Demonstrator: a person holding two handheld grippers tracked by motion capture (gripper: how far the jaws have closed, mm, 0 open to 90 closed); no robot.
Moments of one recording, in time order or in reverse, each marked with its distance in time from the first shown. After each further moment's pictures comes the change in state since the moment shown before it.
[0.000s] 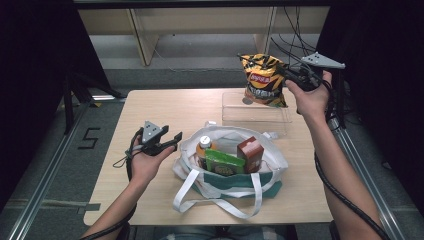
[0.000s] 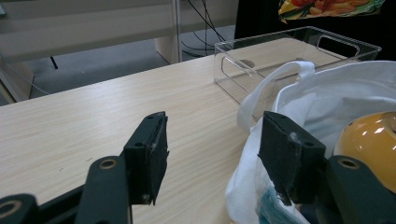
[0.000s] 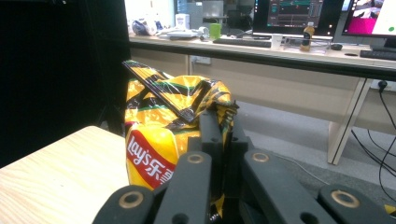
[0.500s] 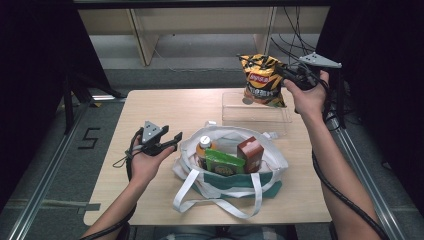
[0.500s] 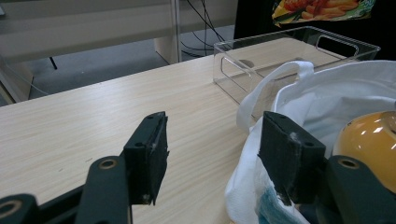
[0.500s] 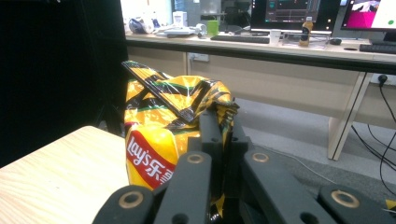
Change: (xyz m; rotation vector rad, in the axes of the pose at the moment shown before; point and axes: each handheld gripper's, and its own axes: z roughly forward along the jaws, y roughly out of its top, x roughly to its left) left arm 0.000 0.000 0.000 0.001 -0.001 0.002; right arm -0.004 -0.004 0.010 0.009 -0.006 0.016
